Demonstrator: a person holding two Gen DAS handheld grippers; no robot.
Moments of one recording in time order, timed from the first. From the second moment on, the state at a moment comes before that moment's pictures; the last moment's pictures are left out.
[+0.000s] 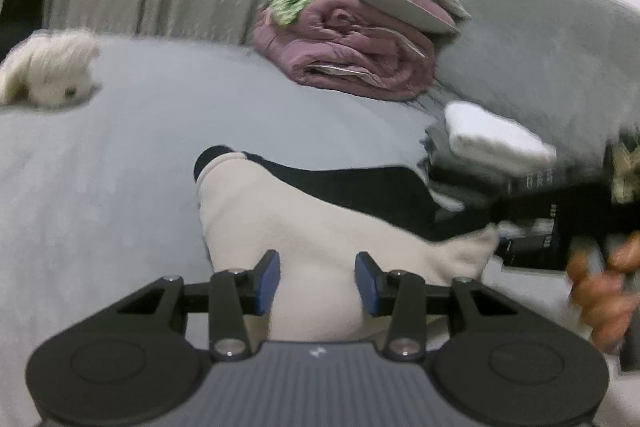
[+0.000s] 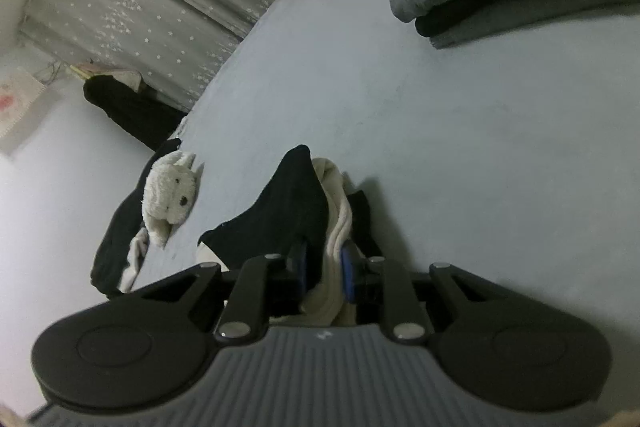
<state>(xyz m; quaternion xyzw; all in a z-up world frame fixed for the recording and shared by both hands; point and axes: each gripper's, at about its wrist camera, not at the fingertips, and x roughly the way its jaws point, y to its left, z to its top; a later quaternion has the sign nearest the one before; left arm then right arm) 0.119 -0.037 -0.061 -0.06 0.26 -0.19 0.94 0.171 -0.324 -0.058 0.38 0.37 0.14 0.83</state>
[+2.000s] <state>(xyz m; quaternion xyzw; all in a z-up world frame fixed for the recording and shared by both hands) 0.208 -0.015 -0.043 -0.06 0.31 -0.14 0.94 0.165 -0.260 -0.034 0.09 0.30 0.15 0.94</state>
